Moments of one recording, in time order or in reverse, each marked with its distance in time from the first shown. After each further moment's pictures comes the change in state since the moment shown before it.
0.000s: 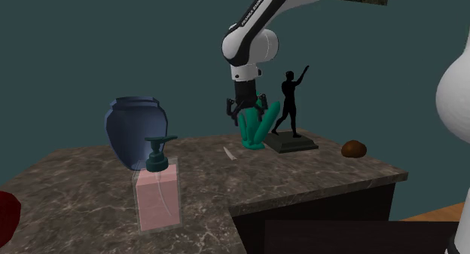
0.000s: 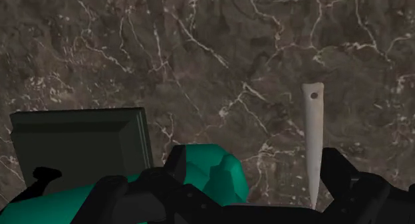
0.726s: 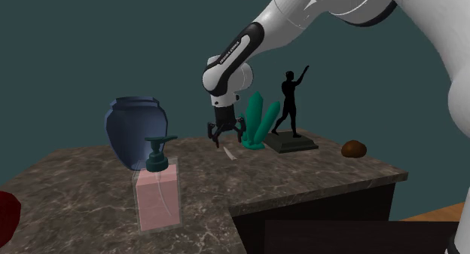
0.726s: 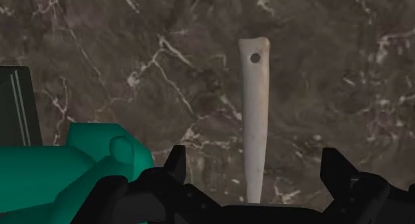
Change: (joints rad) arm 0.136 0.364 -0.031 0.326 -0.098 -0.026 0.035
